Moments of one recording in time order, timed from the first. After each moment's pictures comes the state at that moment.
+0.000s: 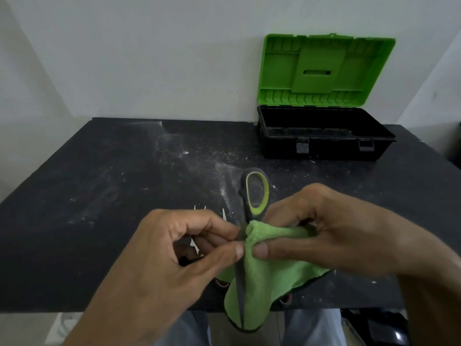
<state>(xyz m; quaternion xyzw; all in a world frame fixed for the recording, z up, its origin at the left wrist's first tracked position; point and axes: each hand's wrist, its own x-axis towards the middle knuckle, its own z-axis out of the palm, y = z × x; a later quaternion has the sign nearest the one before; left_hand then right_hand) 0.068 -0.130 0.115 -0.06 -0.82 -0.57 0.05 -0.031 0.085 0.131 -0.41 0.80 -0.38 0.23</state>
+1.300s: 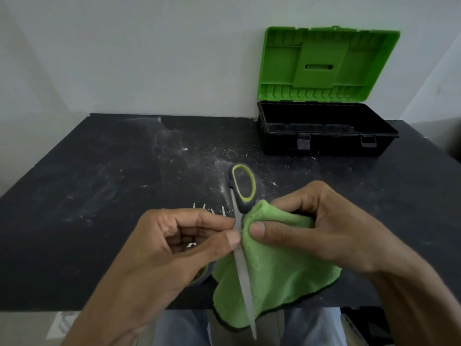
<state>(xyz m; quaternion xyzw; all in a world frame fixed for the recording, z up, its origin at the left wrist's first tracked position) 0.060 -0.127 0.110 0.03 -0.73 -0.68 -0.01 -0.028 0.082 0.113 -0.29 0.77 -0.51 0.23</state>
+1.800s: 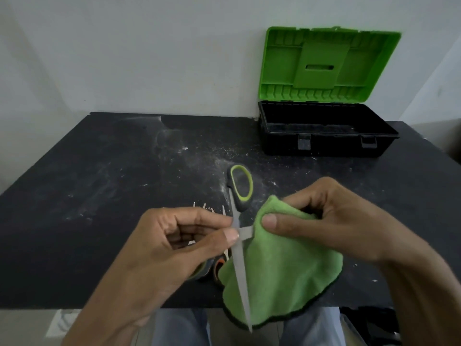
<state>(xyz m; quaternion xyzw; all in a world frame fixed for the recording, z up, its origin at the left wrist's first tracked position) 0.056 -0.132 0.104 0.05 -0.74 -0.67 0.01 -0.035 0.091 0.116 -0.28 0.80 -0.47 0.23</state>
